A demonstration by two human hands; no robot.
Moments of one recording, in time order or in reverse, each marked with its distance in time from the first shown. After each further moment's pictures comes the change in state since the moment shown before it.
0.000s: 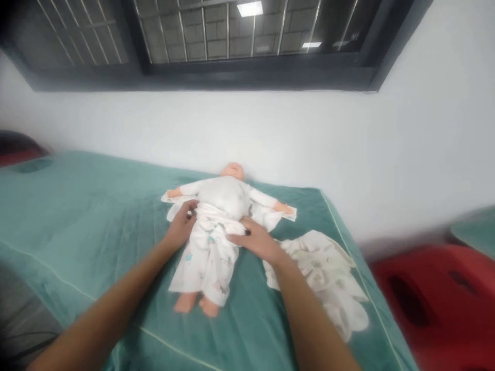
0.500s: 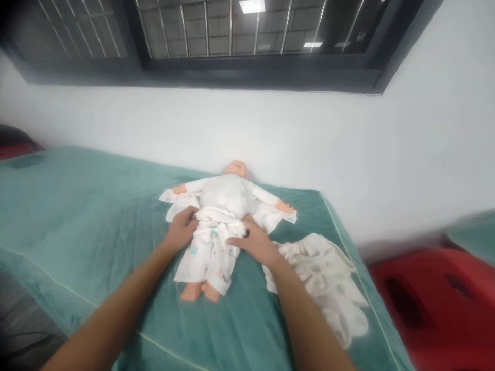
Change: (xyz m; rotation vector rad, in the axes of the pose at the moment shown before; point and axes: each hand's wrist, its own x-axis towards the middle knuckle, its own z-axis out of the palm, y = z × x) left_hand -0.003 0.005 -0.001 0.136 -0.007 0.050; right_hand 0.006 0.013 0.005 0.000 0.039 -0.022
